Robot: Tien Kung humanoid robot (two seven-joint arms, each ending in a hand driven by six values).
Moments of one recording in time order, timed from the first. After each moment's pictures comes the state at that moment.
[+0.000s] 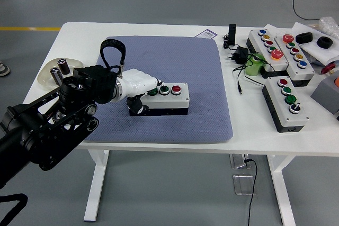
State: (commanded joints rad) left arm -0.76 0.20 -0.85 -1.33 2.19 -0.65 0.23; right arm 0.18 -0.12 0.63 0.18 -0.64 -0.31 -0.10
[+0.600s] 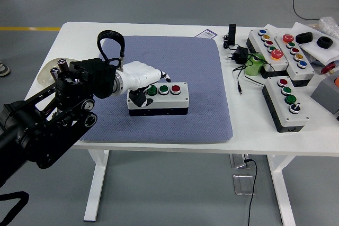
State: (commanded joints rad) left arm -0.77 0.20 -0.91 -1.41 2.18 -0.65 0.22; right arm 0.17 -0.12 0.63 0.18 -0.64 -0.31 -0.10
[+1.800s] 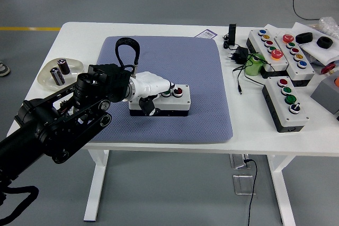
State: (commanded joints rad) left arm -0.84 0.15 -0.79 -1.25 2.13 -0.65 0.21; right arm 0.18 -0.12 0.64 0.18 -0.65 -0.31 -0.10
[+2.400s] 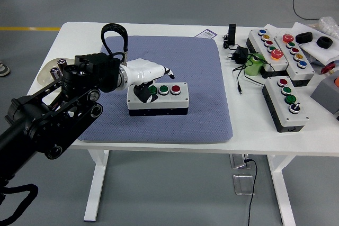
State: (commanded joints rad) left arm -0.79 0.15 -1.01 -1.31 2.12 -0.64 0.21; right arm 0.18 -0.12 0.64 0.18 -0.65 -0.31 -0.10
